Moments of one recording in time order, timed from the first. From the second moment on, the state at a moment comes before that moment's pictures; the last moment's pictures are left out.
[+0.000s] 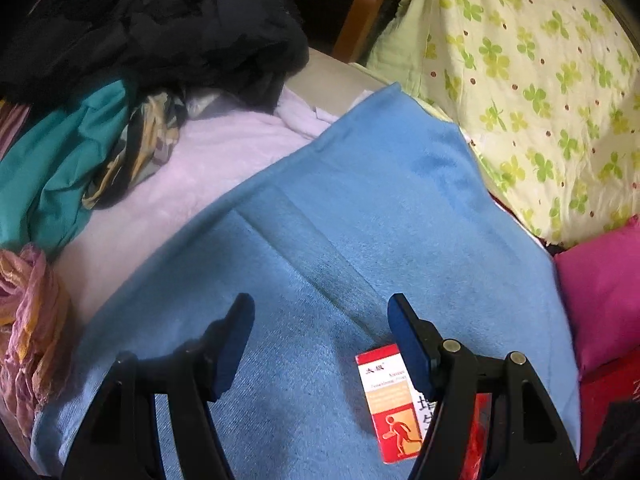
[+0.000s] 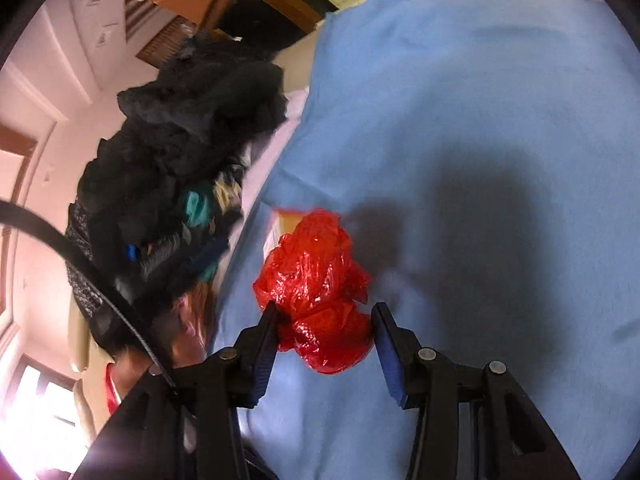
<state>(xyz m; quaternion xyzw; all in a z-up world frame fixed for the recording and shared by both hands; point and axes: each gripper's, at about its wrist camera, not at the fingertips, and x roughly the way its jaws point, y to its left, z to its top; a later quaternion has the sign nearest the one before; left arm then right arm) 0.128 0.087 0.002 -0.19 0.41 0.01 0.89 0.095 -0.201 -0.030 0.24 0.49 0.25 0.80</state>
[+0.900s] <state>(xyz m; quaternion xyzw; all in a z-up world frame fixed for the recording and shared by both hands) 0.128 -0.017 -0.030 -0.17 0.46 -0.04 0.87 -0.034 -0.259 -0.035 0.21 0.45 0.07 0.86</state>
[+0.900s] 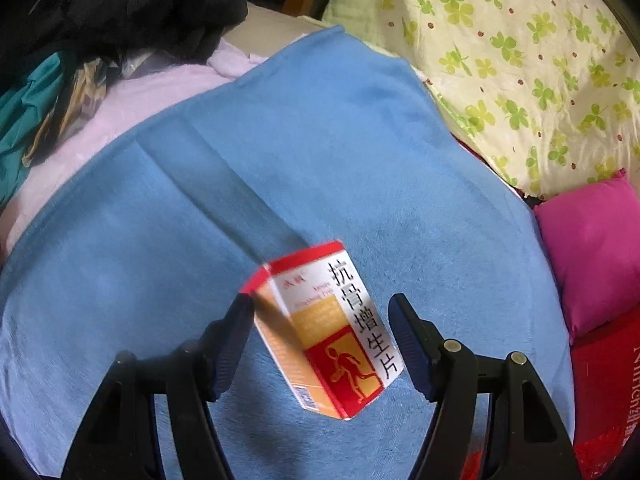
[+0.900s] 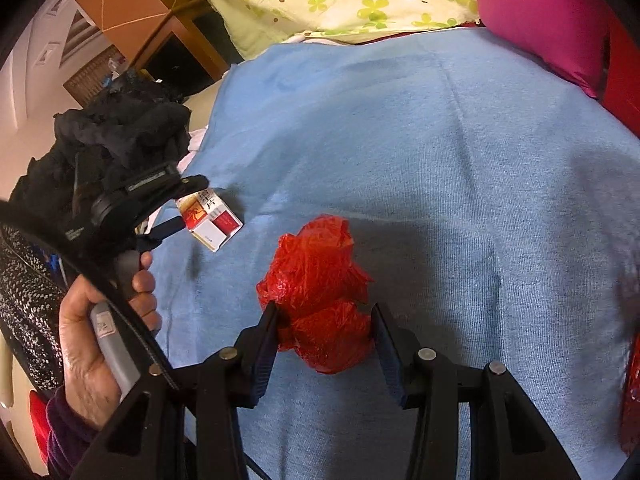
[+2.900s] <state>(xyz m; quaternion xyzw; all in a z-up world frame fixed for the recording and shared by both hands) -0.019 -0.073 0.088 0.06 0.26 -0.13 0.95 -0.106 -0.273 0.053 0.15 0.22 -0.01 0.96</state>
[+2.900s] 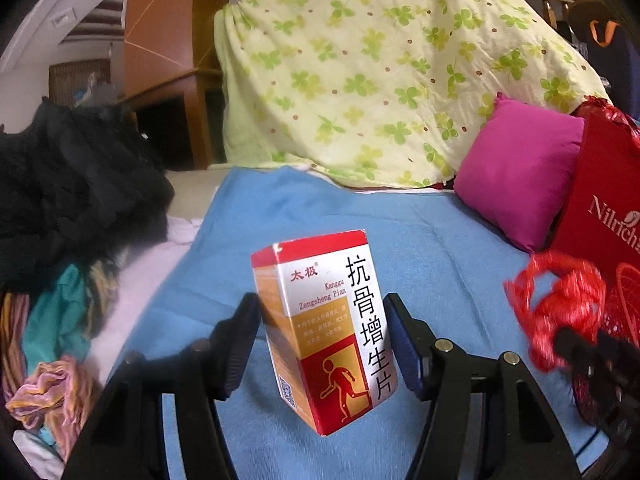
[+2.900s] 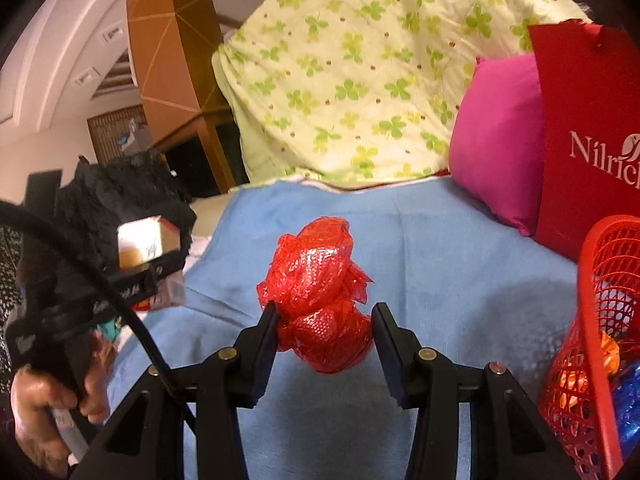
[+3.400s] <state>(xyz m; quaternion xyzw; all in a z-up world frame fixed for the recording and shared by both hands) -0.087 -0.081 0.118 0.12 0.23 -0.13 0.96 -0.157 -0.265 0.071 0.15 0.16 -0.01 0.98</state>
